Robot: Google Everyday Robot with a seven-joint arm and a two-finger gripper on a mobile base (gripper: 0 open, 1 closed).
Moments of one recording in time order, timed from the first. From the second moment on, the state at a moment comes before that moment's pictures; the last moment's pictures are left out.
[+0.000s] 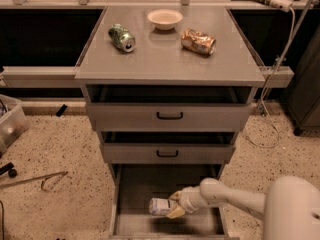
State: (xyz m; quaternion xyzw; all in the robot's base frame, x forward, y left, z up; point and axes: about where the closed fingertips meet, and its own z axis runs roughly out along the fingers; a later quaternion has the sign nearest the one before) arm 0.543 -0.060 0.217 -0.59 0.73 0.21 0.28
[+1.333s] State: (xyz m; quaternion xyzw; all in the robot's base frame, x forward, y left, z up) arm 0.517 -0.138 0.290 -0.53 0.77 0.15 0.34
